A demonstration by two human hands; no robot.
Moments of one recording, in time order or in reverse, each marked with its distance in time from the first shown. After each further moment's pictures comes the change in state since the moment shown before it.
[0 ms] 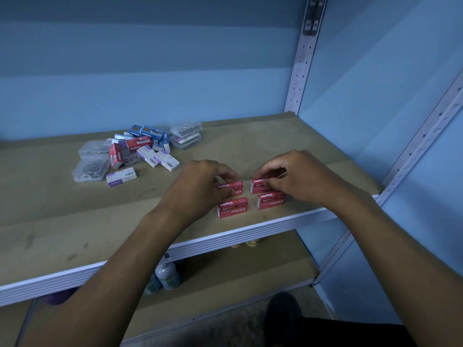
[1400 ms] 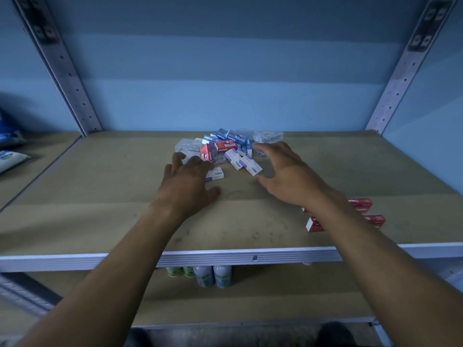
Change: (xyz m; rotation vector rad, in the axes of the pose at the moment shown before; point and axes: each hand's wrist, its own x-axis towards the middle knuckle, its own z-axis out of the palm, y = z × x) left_hand -0.073 -0.105 -0.095 0.503 0.049 -0.435; right_hand 0.094 -0.119 0.094 -0.038 0.028 -0.083
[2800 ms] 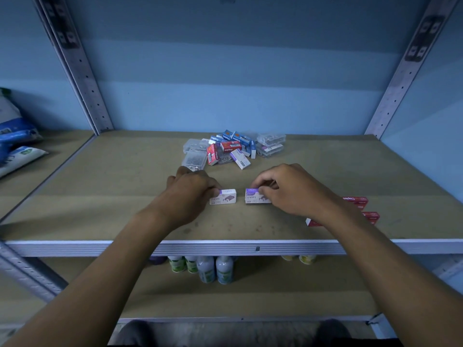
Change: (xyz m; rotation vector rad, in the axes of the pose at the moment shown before) left_hand -0.031 -0.013 -0.011 -0.094 -0.135 0.120; right_hand -0.038 -0.032 -0.017 0.020 -0.138 -0.065
